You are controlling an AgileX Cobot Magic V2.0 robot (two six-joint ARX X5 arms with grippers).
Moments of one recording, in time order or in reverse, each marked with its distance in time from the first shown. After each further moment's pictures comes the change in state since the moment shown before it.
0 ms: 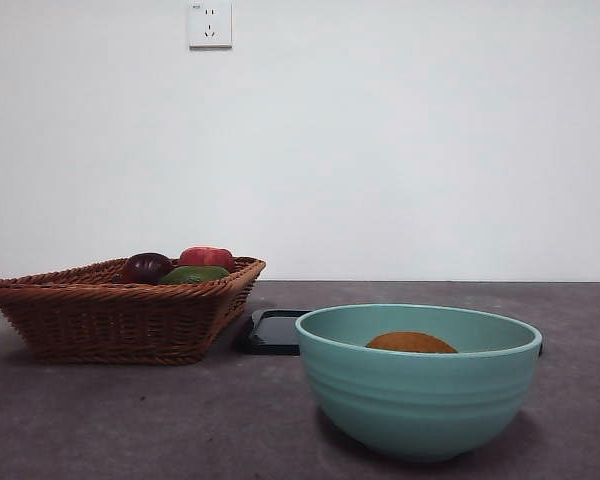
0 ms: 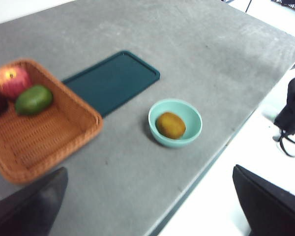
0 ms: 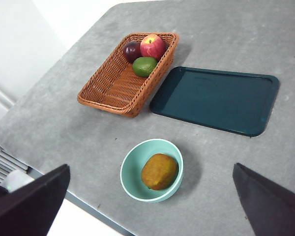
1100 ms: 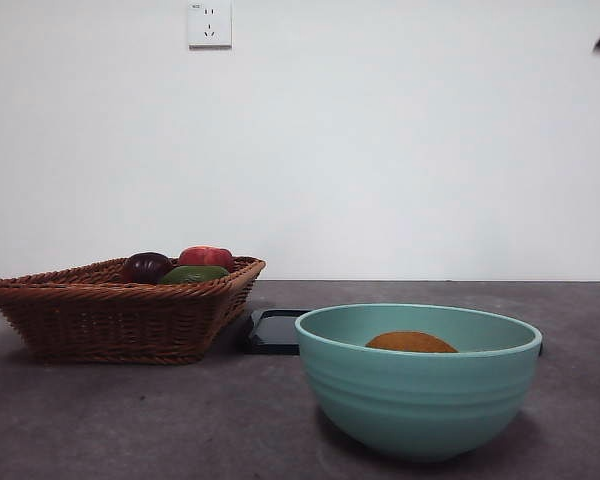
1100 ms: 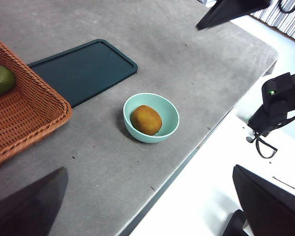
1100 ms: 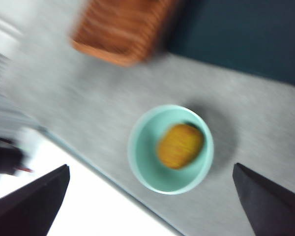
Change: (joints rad) left arm 0.000 -0.105 -0.184 0.114 0.088 -0.087; right arm 0.173 0.547 0.003 0.126 -0.029 0.061
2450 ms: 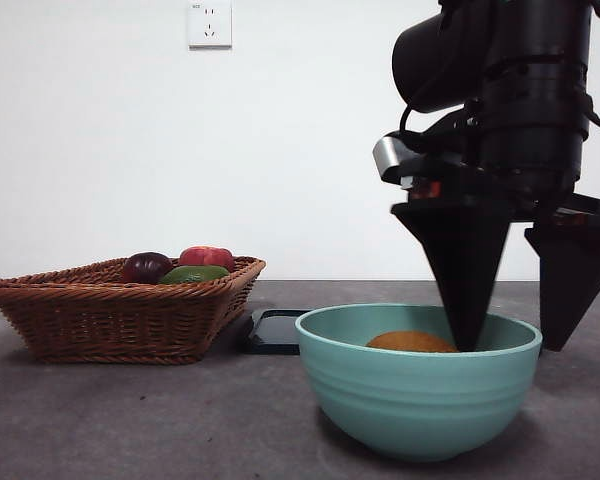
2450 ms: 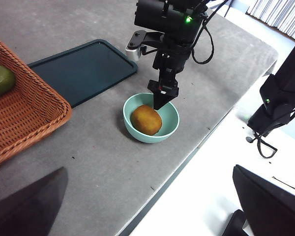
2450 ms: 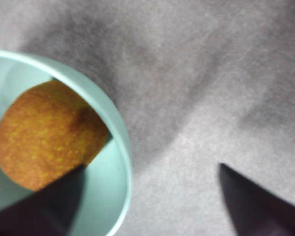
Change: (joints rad) left arm 0.000 0.000 0.000 0.000 0.000 0.000; right arm 0.183 0.650 0.000 0.047 0.316 -0.109
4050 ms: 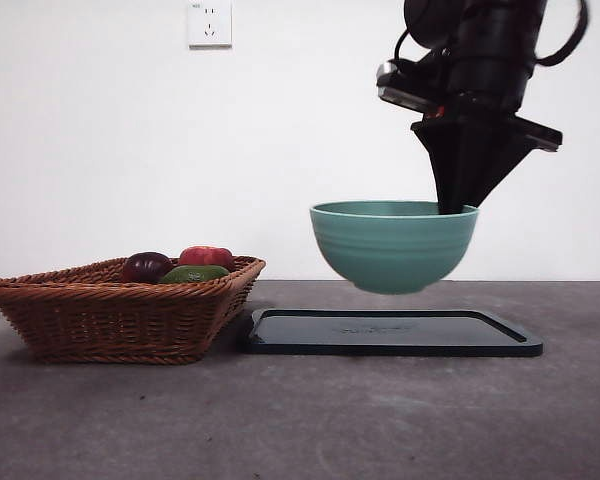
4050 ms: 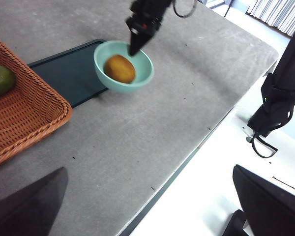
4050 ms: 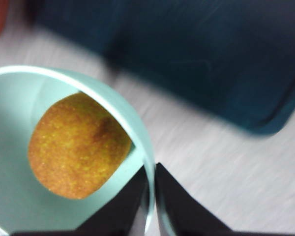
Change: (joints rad) left arm 0.000 0.000 0.000 0.000 0.000 0.000; right arm -0.179 0.142 0.437 -0.141 -0.047 -0.058
